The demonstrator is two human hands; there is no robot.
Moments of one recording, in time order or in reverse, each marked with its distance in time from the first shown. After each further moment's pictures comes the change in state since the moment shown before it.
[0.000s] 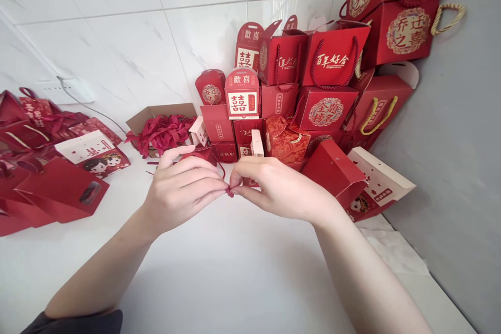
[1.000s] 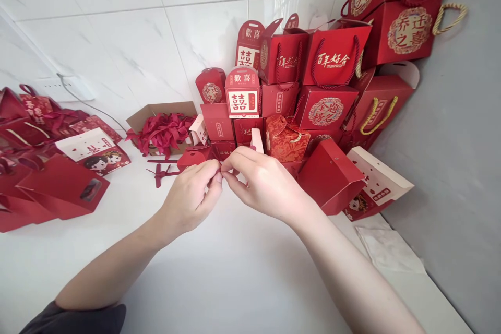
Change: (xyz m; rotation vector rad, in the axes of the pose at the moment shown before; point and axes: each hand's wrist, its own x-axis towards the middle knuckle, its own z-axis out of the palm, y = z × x) left_hand -0.002 0.021 0.015 -0.209 -0.264 -0.545; right_hand 0.008 0.004 0.026 -0.150 0.370 -0.074
